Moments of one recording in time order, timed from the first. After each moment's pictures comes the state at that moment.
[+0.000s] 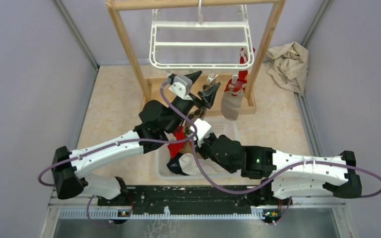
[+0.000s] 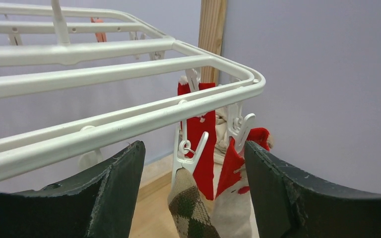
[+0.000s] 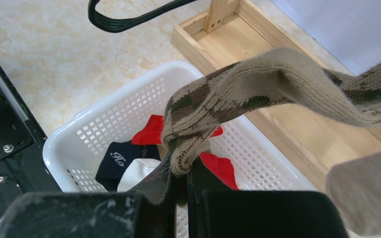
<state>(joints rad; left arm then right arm) -1.08 1.34 1.14 0.64 -0.35 0.11 1.41 0.98 0.94 -0.26 0.58 -0.02</state>
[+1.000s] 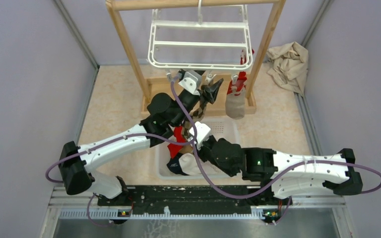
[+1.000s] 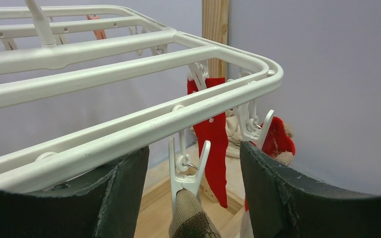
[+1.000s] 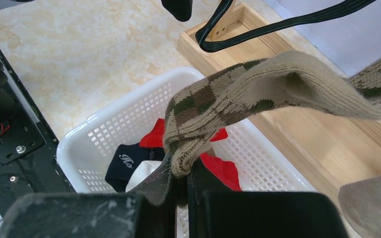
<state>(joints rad) -1.04 1.43 1.21 0.62 -0.29 0.18 1.48 0.99 0.96 -0.27 0.63 -0.02</state>
